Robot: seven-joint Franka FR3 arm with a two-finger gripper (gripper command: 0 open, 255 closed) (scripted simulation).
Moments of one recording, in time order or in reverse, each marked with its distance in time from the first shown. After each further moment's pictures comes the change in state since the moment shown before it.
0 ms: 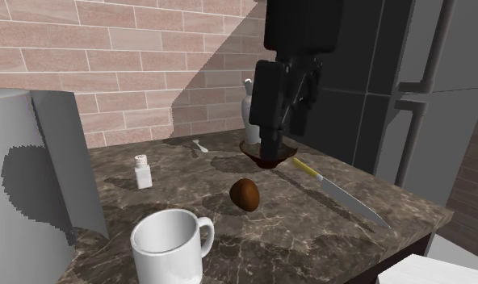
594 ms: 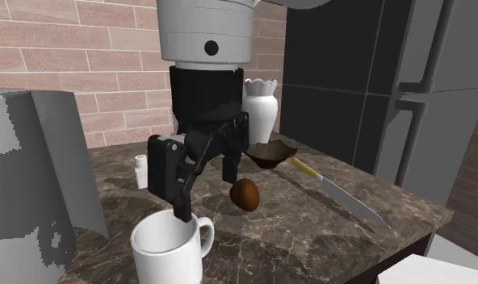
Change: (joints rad) arm 0.021 0.326 0.059 0.166 -0.023 0.147 0.105
